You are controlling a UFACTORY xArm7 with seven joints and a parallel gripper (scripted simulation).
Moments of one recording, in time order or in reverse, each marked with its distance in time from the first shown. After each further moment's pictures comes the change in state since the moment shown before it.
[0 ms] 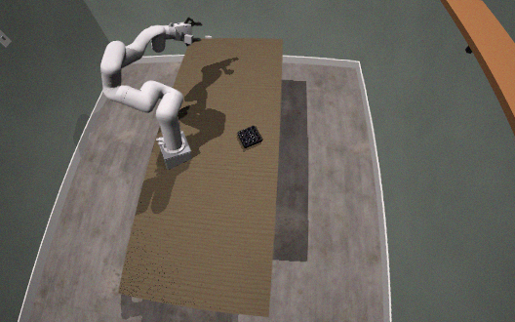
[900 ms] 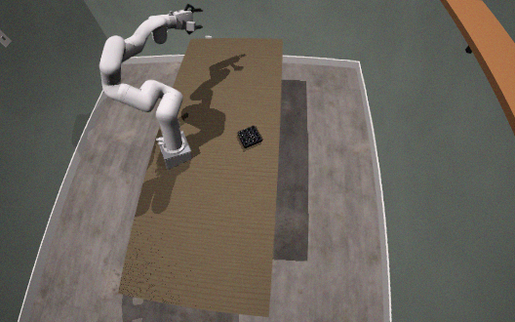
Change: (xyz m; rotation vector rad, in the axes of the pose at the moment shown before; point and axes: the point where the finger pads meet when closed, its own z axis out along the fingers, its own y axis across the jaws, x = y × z) arm 0.017 -0.084 -0.006 0.079 -0.073 -0.022
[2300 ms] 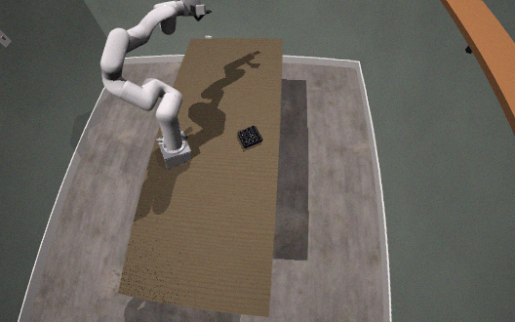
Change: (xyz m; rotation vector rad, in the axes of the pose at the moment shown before) arm 0.064 -0.101 0.018 0.096 -0.067 -0.067
